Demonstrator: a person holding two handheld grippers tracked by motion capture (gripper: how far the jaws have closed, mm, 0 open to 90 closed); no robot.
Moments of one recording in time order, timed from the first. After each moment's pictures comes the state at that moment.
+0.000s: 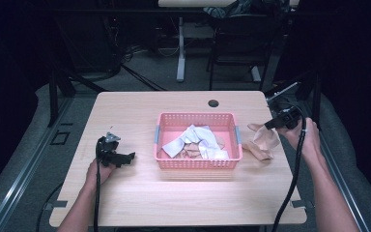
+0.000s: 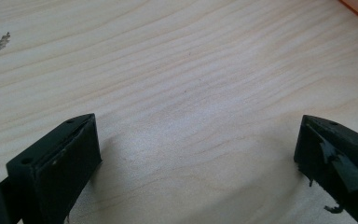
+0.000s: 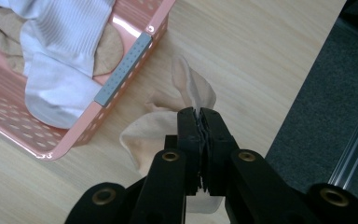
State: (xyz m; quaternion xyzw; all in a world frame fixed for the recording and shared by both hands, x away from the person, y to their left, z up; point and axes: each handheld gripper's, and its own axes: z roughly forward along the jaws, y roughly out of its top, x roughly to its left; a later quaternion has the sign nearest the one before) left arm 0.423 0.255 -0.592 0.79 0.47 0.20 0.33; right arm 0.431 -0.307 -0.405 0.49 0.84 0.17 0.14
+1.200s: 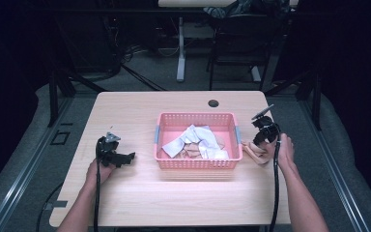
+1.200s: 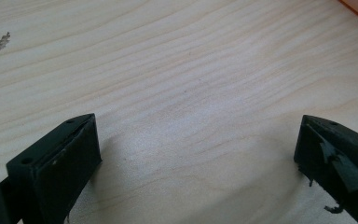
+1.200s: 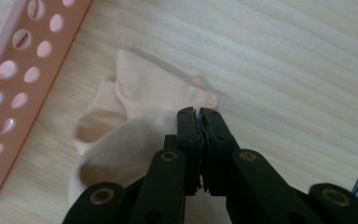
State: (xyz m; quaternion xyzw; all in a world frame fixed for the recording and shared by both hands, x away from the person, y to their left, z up) left arm 0.423 0.255 -0.592 0.79 0.47 0.20 0.33; right arm 0.476 -0.304 -0.527 0.55 0.82 0.12 0.08
